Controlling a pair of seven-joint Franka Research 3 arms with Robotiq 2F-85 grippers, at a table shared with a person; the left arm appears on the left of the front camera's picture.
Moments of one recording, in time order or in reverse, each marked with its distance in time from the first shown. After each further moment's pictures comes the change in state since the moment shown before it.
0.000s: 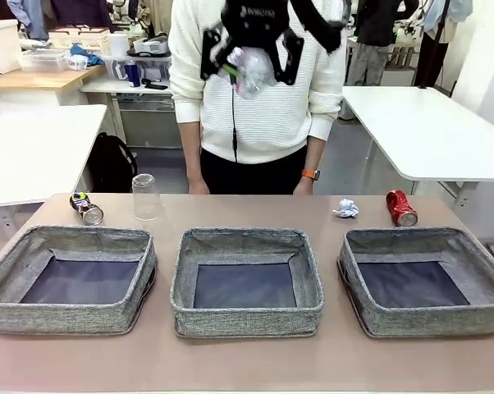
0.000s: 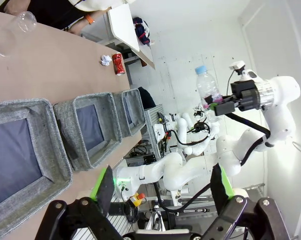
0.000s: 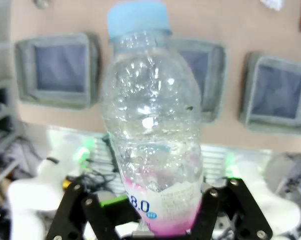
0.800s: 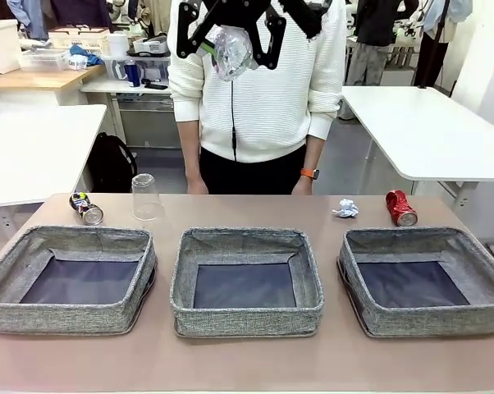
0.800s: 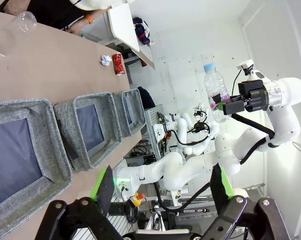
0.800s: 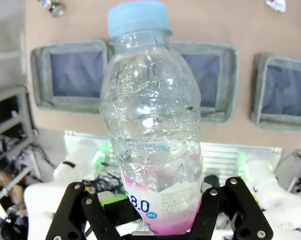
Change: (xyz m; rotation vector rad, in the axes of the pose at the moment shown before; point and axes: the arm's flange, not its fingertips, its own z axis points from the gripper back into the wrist) left arm 0.000 0.000 0.000 0.000 0.000 0.000; right arm -0.002 0.018 0.014 0.026 -0.024 -0.036
